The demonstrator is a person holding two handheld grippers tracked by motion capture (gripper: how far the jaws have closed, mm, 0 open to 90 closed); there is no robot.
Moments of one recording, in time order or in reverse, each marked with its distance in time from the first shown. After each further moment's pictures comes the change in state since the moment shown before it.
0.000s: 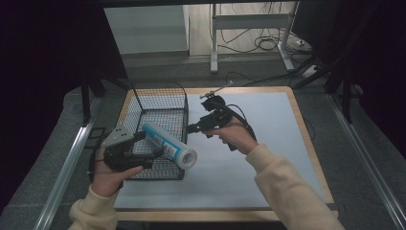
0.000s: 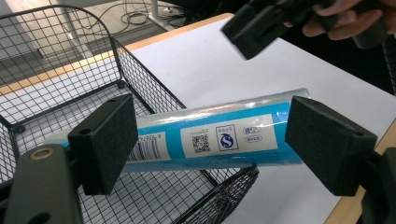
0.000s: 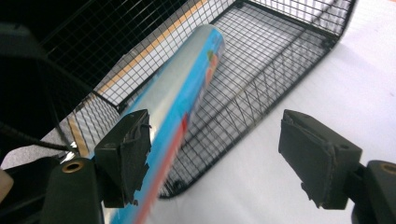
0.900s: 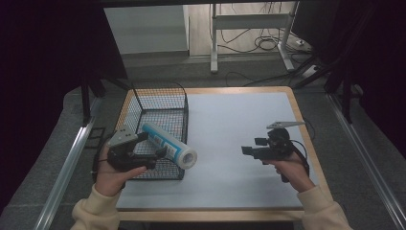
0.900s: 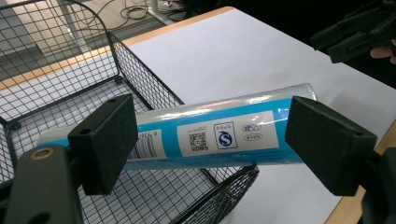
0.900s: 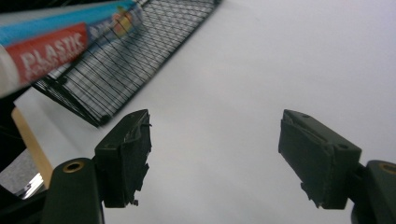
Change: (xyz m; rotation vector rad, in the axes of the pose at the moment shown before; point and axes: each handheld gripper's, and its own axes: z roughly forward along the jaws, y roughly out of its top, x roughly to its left) left arm -0.004 -0.001 0.006 0.019 0.000 0.005; right arm -0.075 -0.151 -0.081 -0.178 -0.138 0.108
